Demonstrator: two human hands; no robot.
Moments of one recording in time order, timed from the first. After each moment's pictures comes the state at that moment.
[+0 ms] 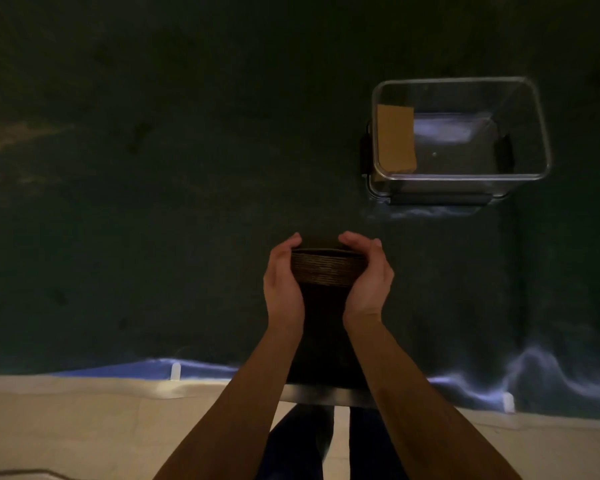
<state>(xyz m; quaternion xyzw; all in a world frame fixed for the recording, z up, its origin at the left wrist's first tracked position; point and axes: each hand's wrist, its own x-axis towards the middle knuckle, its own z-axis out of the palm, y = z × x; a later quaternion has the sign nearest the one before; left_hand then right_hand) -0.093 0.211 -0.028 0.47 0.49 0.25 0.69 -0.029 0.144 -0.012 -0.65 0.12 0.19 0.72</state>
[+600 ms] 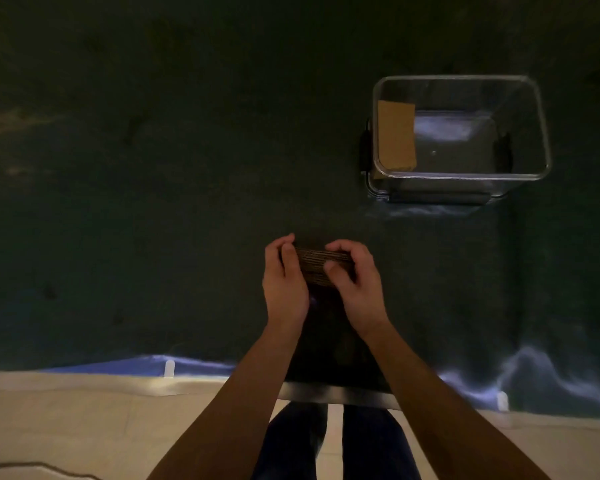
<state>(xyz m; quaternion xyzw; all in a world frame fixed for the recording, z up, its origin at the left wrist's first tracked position) -0.091 0.208 -0.030 0.58 0.51 0.23 0.59 -0.023 0.116 -0.033 -0.76 -0.18 0.26 0.57</state>
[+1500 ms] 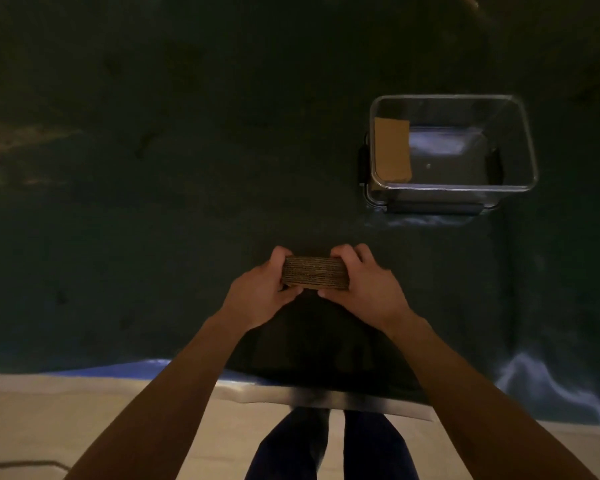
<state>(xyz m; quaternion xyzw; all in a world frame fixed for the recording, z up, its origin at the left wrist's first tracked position) -0.130 0.281 -0.033 0.91 0.22 -0.09 0.35 0.012 0.104 -0.025 -0.86 -0.39 0.26 0.20</state>
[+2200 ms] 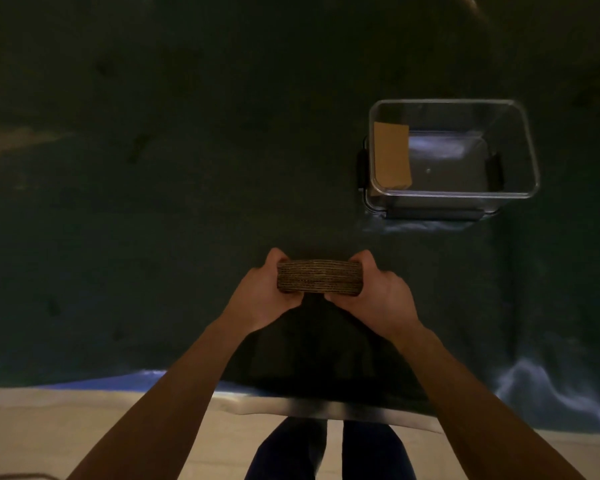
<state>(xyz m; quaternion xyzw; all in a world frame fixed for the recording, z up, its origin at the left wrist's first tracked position) -0.116 0.282 -0.028 0.84 0.28 -0.09 0.46 0.019 0.095 -0.025 -0.88 -0.33 0.25 0.23</state>
